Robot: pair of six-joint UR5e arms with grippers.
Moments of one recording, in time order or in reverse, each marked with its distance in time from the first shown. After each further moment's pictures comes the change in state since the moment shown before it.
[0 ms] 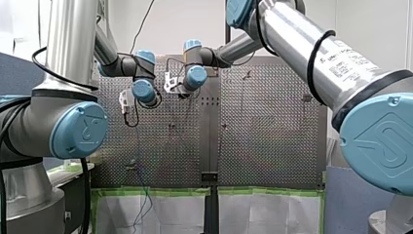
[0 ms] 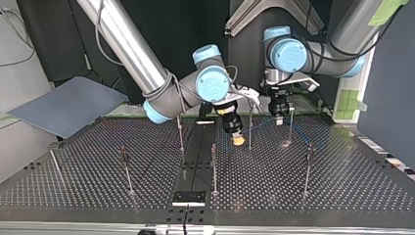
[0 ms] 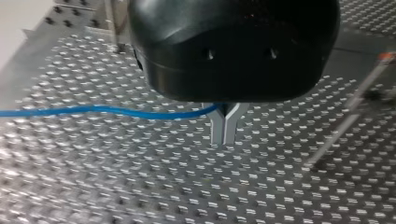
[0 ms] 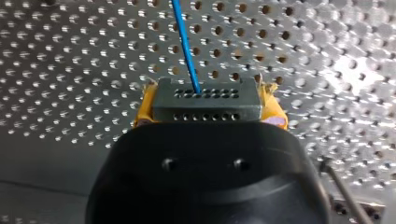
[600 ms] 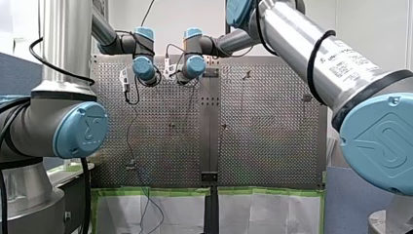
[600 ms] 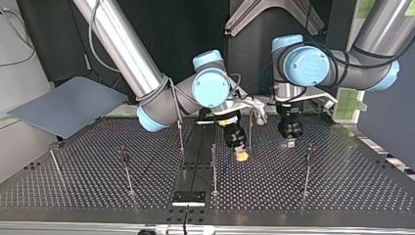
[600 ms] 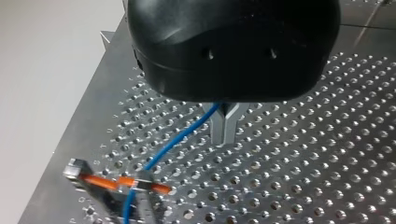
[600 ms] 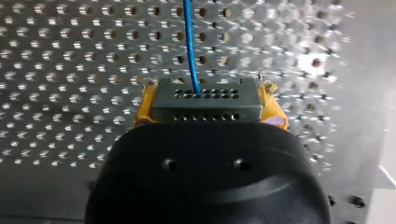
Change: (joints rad) left arm 0.026 0.085 0.183 -0.182 0.013 0.010; right arm 0.001 -0.001 -0.120 0.003 0.004 0.000
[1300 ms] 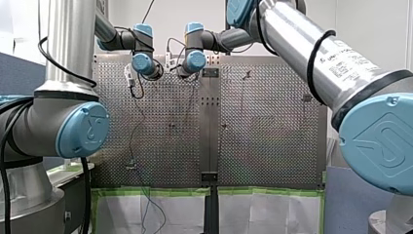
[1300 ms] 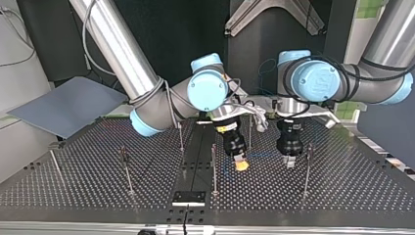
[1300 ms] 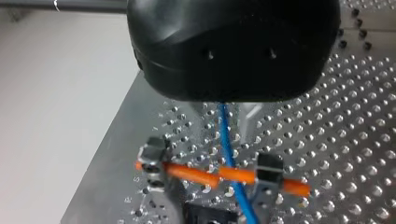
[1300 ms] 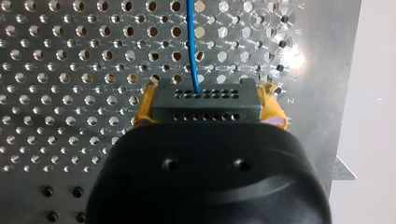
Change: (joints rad) left arm 0.033 -0.030 0.106 -0.004 0.128 -0.030; right arm -0.006 -0.003 -0.061 0.002 -0.001 -0.005
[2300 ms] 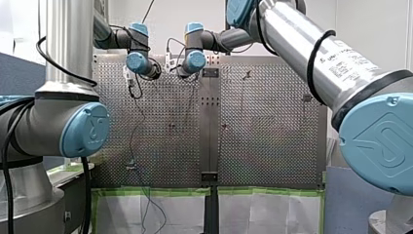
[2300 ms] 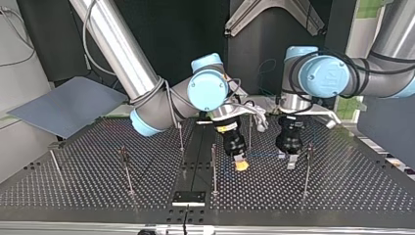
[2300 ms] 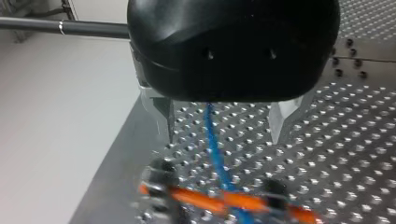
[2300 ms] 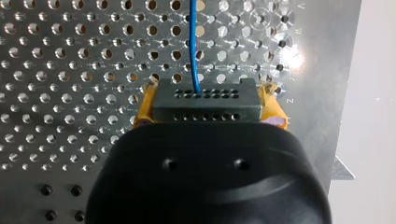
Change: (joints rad) left arm 0.030 0.034 -0.028 -0.003 0.121 -0.019; right arm 0.001 0.000 0.000 -0.002 0.004 -0.007
